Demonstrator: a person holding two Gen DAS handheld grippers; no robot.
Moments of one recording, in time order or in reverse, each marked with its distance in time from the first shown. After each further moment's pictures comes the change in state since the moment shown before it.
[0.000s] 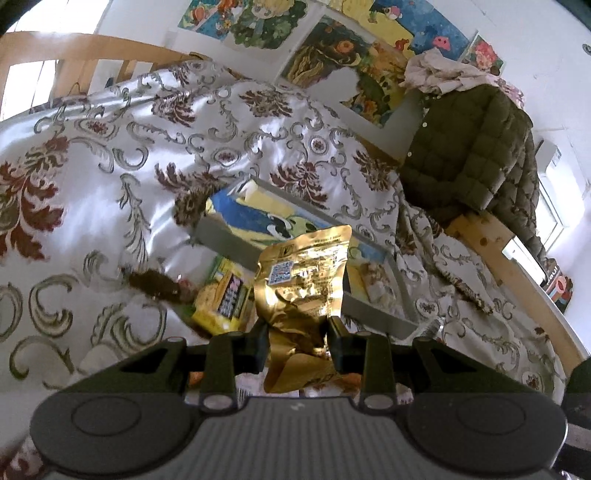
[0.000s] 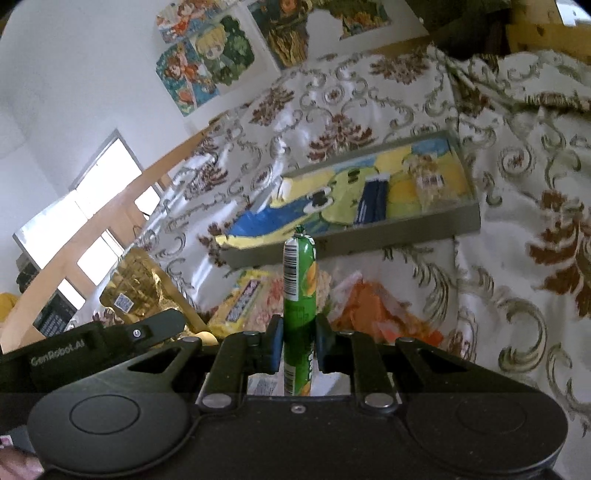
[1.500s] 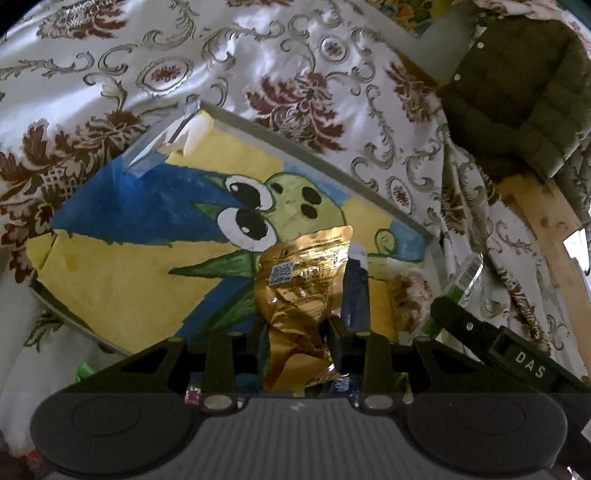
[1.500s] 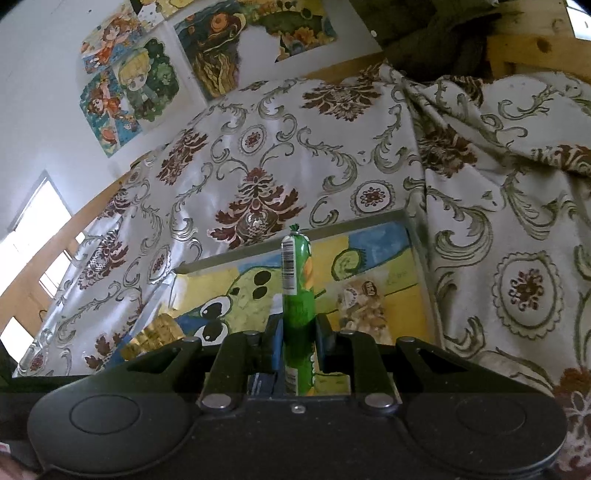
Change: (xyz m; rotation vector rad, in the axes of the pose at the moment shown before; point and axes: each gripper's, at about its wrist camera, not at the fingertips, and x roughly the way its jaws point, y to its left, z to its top) left arm 0.253 -0.019 0.096 -0.042 0.362 0.026; right arm 0.151 -0.095 0.142 0.072 -0.058 -0.155
